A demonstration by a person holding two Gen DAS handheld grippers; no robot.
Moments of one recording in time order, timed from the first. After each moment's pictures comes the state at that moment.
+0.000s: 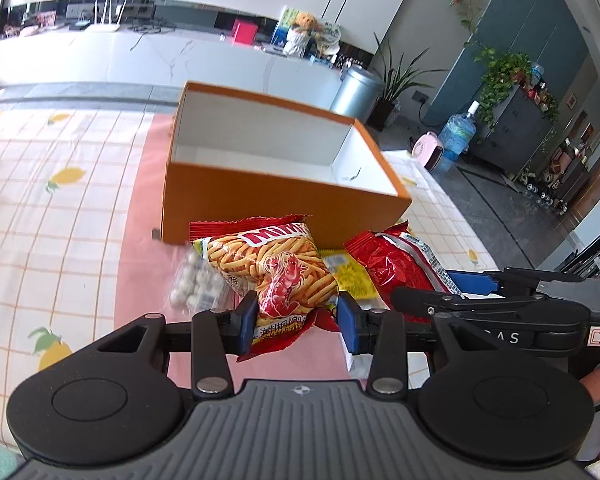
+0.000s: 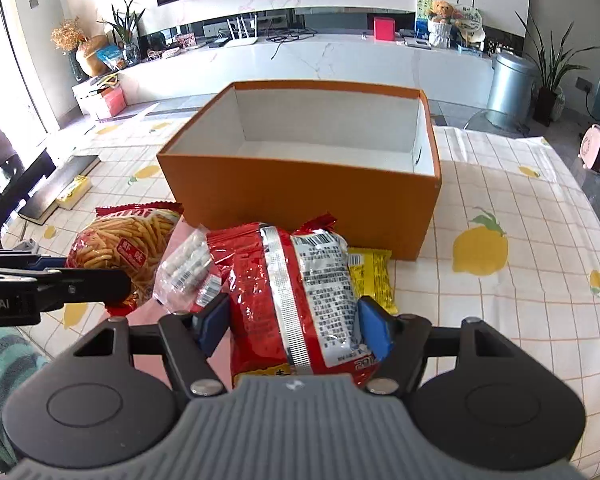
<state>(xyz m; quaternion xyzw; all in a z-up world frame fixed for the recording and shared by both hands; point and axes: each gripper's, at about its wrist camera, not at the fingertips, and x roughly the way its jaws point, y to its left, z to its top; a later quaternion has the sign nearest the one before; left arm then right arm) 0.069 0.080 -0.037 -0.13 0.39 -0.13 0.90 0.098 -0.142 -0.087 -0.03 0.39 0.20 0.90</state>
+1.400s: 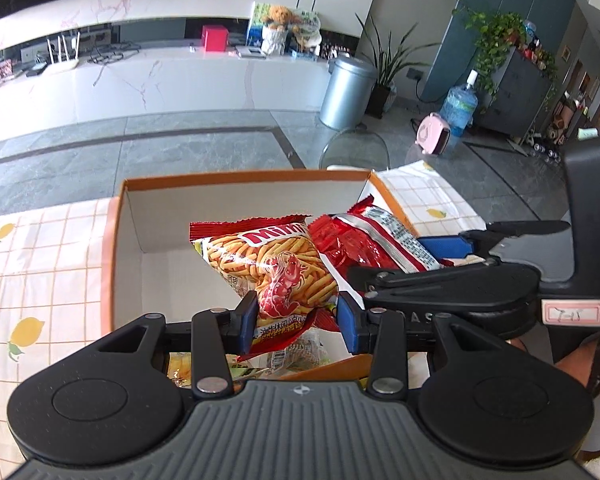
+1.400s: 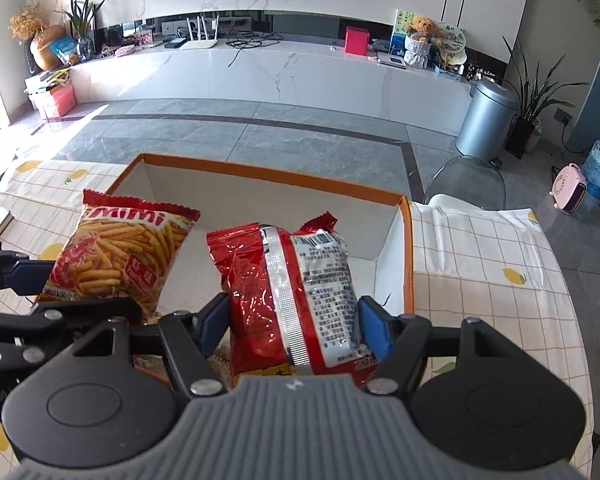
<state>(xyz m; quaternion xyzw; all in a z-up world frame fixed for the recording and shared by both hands) 0.232 0.053 -0.033 -0.05 0.41 -0.15 0.90 0.305 -0.091 -0.076 -0.08 0.41 0.13 0.90</state>
